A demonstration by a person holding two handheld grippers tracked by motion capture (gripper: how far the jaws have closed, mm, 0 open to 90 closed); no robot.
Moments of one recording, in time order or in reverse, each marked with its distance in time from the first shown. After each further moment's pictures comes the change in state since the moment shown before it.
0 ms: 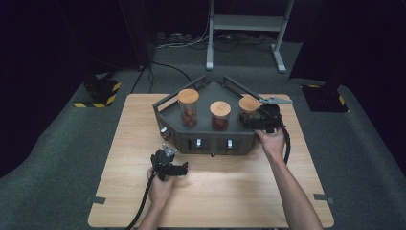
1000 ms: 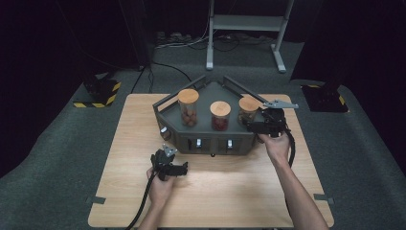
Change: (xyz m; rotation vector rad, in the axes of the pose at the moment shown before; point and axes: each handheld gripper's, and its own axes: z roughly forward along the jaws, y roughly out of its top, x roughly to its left) left arm 0.000 0.000 0.000 -0.003 0.000 -0.005; right arm 0.002 -0.006 -0.021 -0.032 0.019 -0.027
